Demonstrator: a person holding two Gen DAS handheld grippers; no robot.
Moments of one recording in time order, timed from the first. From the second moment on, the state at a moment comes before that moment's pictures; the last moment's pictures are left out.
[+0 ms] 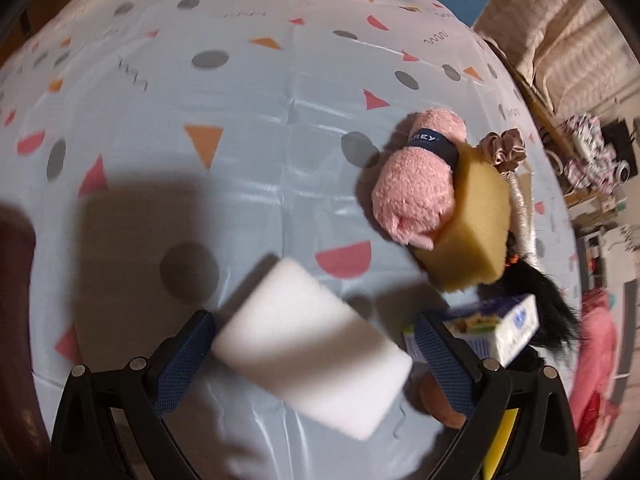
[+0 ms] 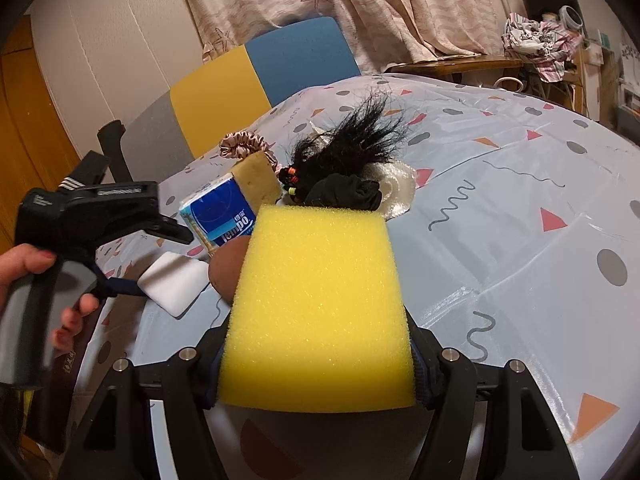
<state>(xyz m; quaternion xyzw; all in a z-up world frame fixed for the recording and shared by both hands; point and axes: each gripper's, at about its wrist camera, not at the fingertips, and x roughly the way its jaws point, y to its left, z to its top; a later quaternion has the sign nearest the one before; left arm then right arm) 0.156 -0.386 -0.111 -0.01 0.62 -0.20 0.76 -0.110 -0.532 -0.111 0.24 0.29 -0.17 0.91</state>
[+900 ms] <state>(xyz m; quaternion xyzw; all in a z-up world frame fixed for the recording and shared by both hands) 0.076 -0.299 -0.099 -0.01 0.54 -0.28 0.80 -0.110 -0.532 -0.112 0.24 0.29 -0.17 0.91</state>
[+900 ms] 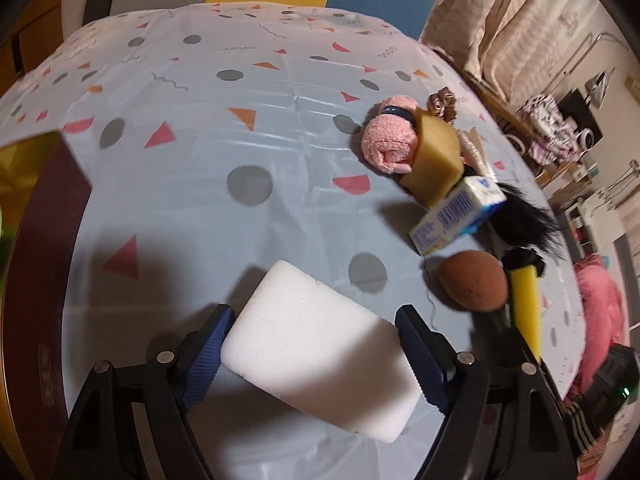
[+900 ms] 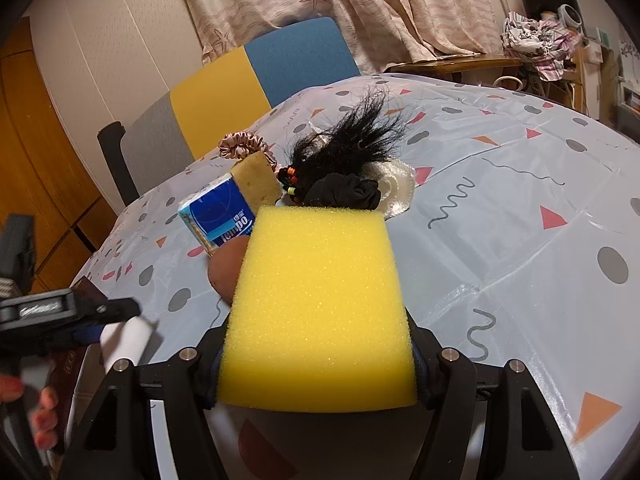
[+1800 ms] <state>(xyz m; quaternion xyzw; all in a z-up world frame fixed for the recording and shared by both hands) 0.102 -0.166 -0.029 -0.19 0.48 -0.28 0.81 -0.104 -0.523 -0.110 0.21 0.31 -0.19 0.91</state>
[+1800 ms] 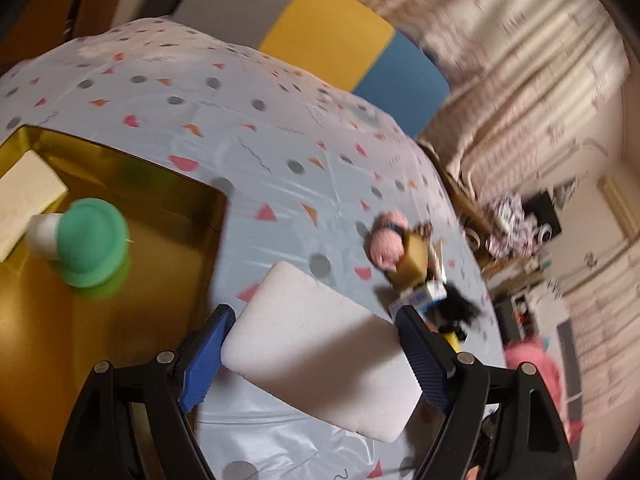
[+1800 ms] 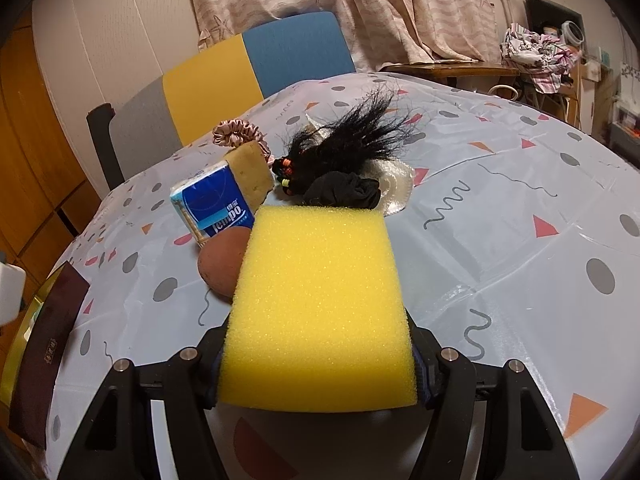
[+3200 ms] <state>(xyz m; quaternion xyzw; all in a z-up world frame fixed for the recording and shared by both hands) 0.213 -0.108 -0.043 -0.14 0.52 -0.22 0.81 -0.098 -0.390 -0.036 0.23 0.29 -0.06 0.93</state>
